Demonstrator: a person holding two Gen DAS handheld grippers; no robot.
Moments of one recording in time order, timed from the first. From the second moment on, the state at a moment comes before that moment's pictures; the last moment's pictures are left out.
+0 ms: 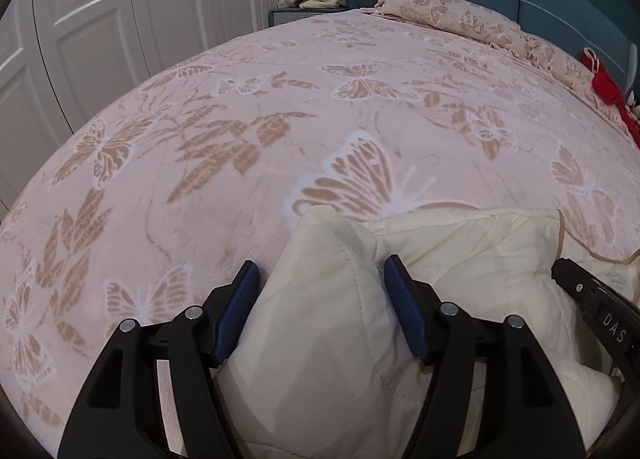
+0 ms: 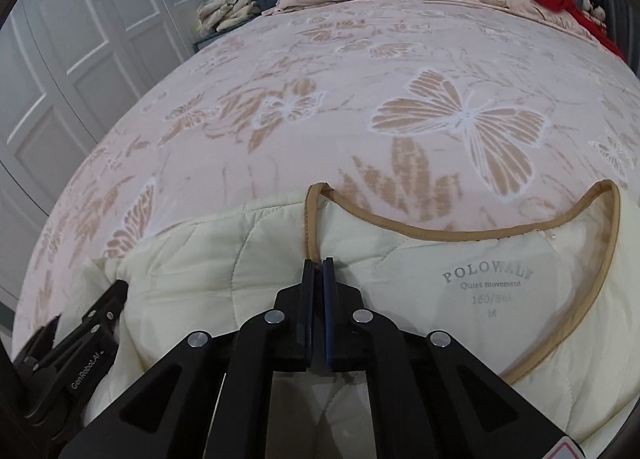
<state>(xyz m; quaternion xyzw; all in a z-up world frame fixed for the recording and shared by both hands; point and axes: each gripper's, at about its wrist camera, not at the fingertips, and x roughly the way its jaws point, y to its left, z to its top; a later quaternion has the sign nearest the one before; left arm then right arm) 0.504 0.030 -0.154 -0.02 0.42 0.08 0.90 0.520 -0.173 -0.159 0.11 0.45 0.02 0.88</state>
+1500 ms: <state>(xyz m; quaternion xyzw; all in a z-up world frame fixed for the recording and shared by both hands) 0.477 -0.263 -0.151 0.15 0.44 -0.12 0.88 0.380 -0.412 -0.148 0.13 0.41 -0.17 0.89</state>
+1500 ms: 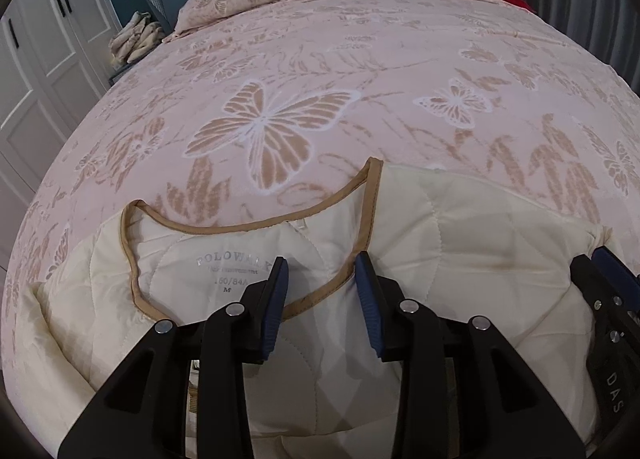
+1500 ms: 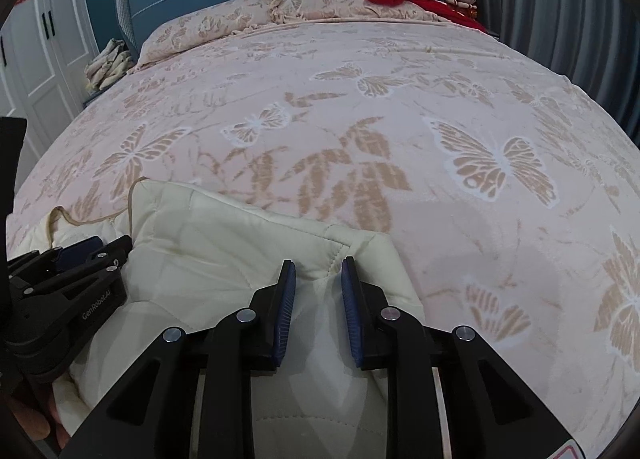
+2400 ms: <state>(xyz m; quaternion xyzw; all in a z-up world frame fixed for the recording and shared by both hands) 0.424 -0.164 -0.092 0.09 0.43 -0.06 0.90 0.299 -0.432 -0.089 0.17 0.32 -0.26 0.90</state>
